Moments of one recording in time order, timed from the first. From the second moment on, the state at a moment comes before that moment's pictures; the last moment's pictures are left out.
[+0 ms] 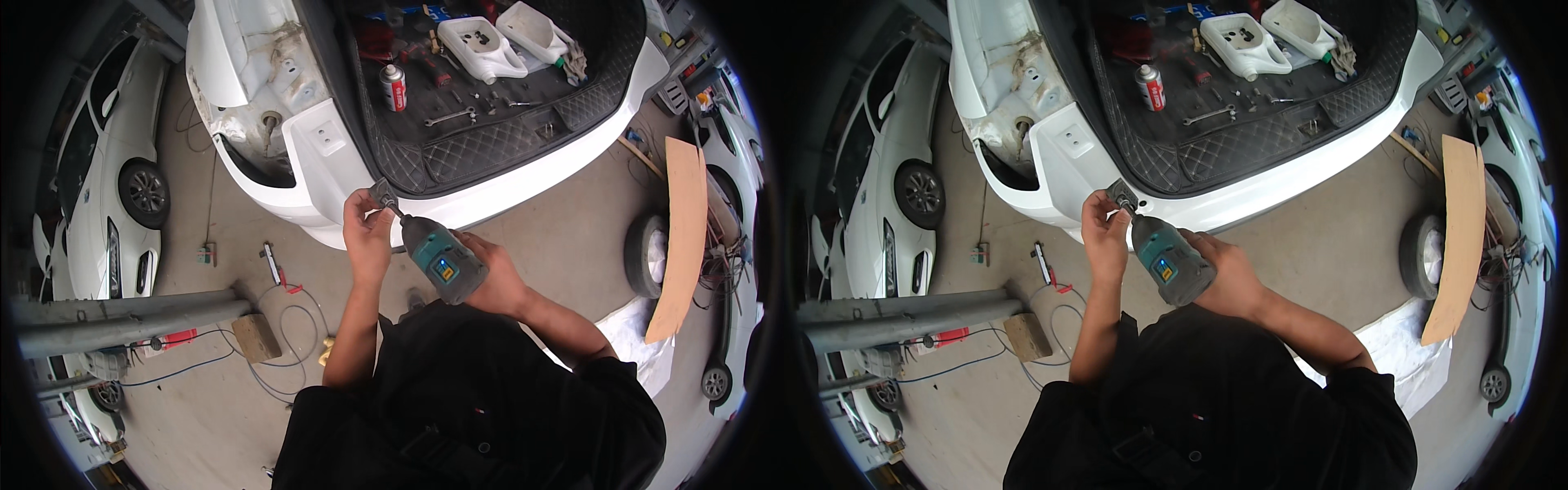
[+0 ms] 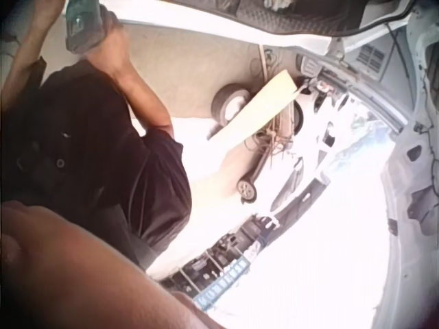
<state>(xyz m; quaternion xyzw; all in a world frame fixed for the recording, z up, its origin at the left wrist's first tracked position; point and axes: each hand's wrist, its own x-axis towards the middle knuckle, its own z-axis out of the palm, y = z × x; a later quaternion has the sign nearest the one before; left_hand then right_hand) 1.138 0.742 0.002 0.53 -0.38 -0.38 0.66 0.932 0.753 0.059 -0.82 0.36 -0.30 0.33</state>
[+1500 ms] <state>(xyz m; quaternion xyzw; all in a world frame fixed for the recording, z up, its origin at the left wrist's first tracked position) 1.194 0.649 -0.047 0.18 0.00 -0.62 0.76 1.071 0.673 -0.027 -0.78 0.38 -0.37 0.32</state>
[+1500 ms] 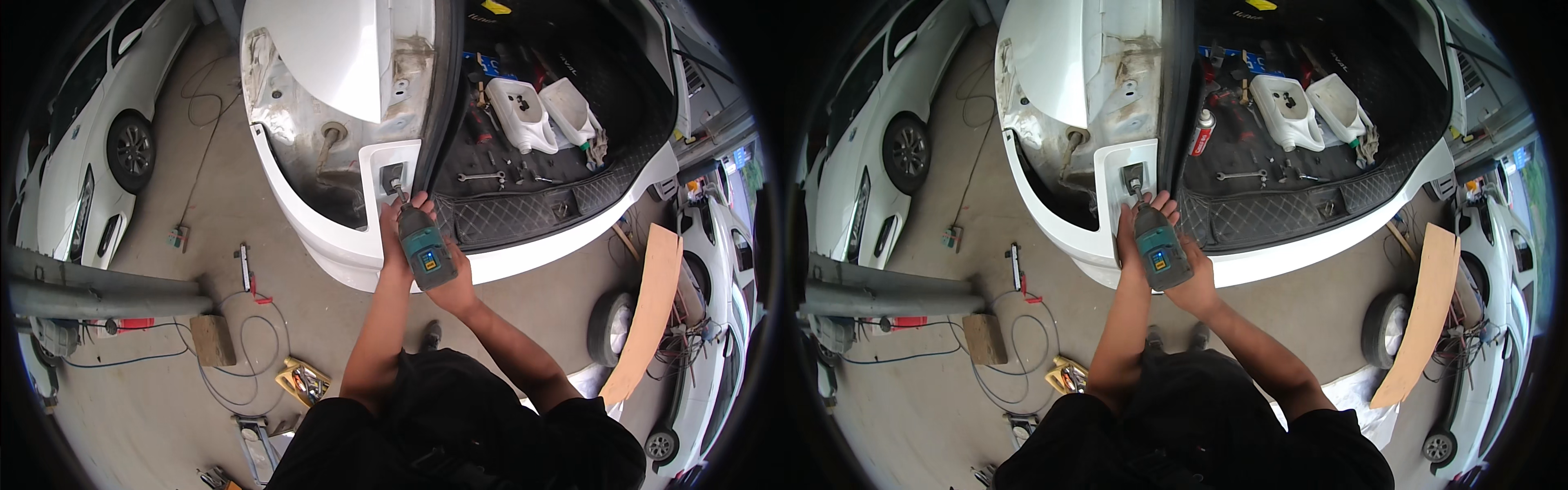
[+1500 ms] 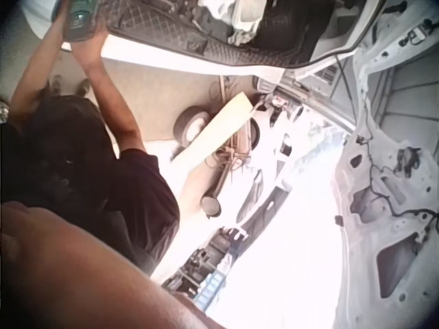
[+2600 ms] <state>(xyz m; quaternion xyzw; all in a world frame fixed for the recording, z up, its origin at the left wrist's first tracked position) 1.196 0.613 -0.070 -0.18 0.01 -0.66 0.73 1.078 0.676 -0.008 -0.81 0.42 -0.31 0.25</state>
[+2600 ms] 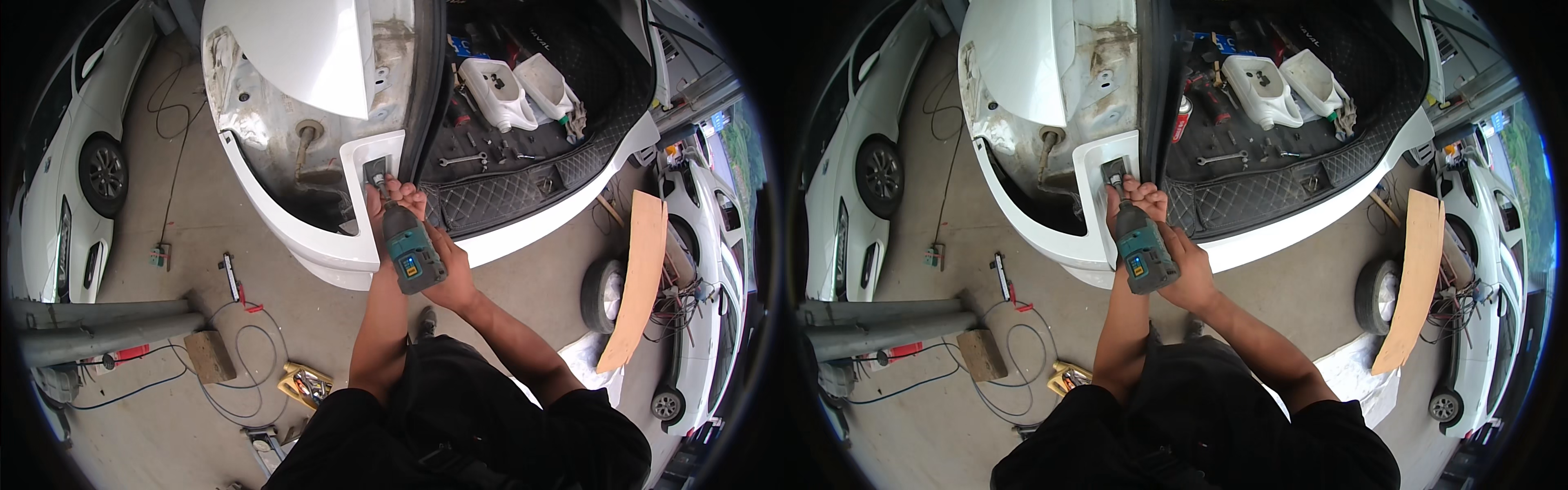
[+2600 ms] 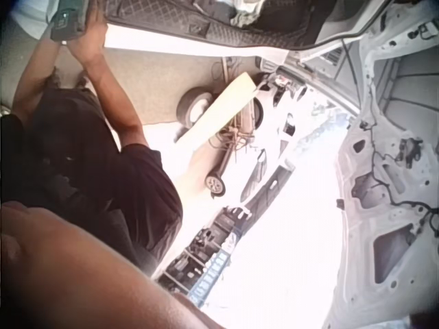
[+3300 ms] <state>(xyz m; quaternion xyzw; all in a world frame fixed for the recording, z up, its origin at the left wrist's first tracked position) 1.197 0.610 -0.071 -0.15 0.02 -0.66 0.74 1.079 0.675 -0.004 -0.83 0.40 -0.33 0.19</state>
